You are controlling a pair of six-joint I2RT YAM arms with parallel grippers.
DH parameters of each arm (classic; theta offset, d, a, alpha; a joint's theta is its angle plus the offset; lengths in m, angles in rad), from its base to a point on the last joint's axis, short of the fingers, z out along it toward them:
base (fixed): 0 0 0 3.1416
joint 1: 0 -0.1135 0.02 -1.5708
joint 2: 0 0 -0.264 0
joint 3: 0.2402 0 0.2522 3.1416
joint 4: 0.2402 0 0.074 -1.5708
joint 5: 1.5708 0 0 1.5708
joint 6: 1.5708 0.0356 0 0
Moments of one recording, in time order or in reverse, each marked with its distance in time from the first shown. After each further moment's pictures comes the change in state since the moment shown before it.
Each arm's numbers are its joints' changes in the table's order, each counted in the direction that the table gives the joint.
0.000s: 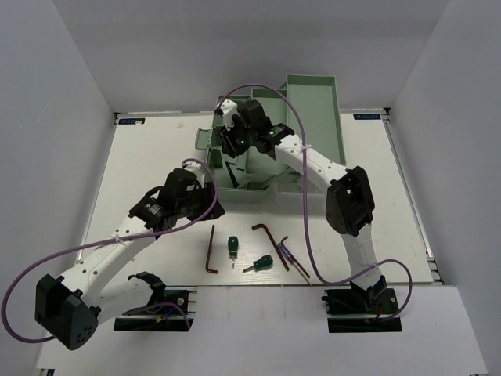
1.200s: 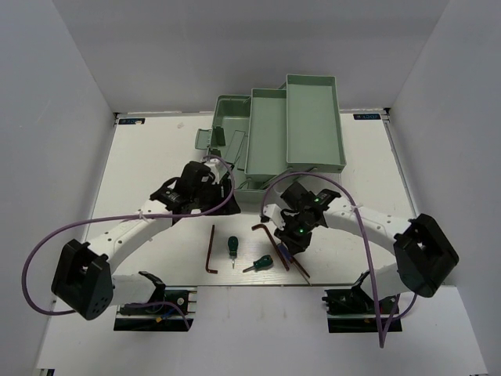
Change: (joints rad) left arm 0.000 -0.247 0.026 -0.168 0.154 0.044; right arm -0.063 0.726 -1.094 0.366 -0.147 -0.326
